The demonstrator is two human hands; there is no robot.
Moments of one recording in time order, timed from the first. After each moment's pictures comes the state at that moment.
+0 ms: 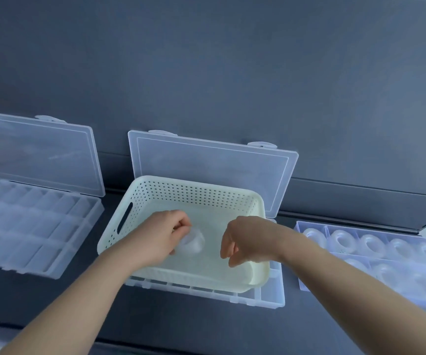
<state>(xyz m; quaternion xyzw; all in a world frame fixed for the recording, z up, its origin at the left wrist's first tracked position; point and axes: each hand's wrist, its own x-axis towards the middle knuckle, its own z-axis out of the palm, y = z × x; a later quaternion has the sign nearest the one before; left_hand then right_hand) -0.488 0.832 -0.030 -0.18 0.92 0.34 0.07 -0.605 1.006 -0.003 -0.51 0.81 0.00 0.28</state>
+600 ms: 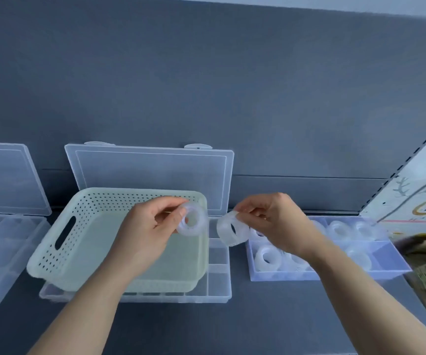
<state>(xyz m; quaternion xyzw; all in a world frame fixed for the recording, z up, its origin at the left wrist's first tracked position) -0.513 0.934 0.010 -0.15 0.81 0.54 -0.16 -0.636 1.138 0.020 -0.34 0.85 -0.40 0.11</state>
